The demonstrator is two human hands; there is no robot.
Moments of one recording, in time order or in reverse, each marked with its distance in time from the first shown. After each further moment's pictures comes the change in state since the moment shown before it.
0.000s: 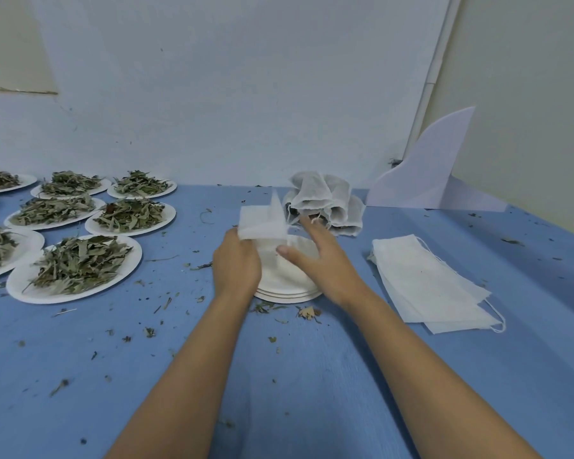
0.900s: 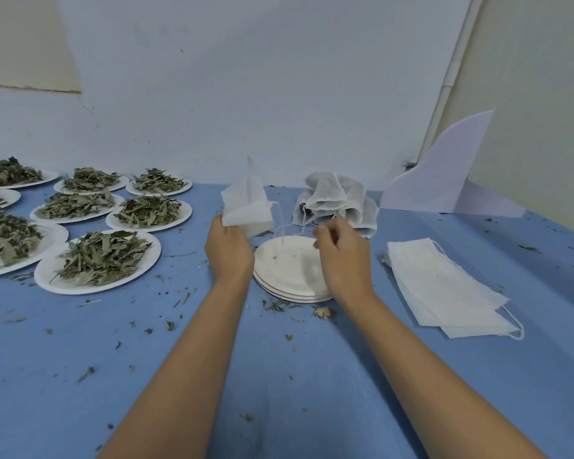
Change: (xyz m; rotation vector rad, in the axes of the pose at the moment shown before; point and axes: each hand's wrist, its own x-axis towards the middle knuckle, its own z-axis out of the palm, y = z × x) left_hand 0.013 0.007 -0.024 -0.330 0.183 -0.118; right_hand 0.002 -0.019 0.016 -0.021 0.414 0.038
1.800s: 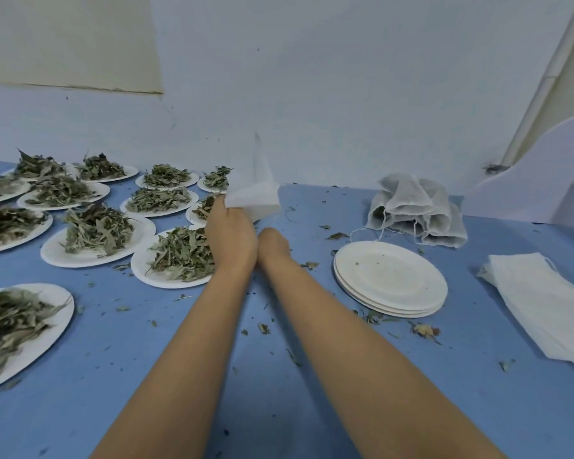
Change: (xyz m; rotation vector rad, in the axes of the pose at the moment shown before) left_hand 0.066 0.002 -0.087 -0.017 0.146 0.132; right_hand -0.007 -0.095 0.187 -0.171 -0.635 0.314
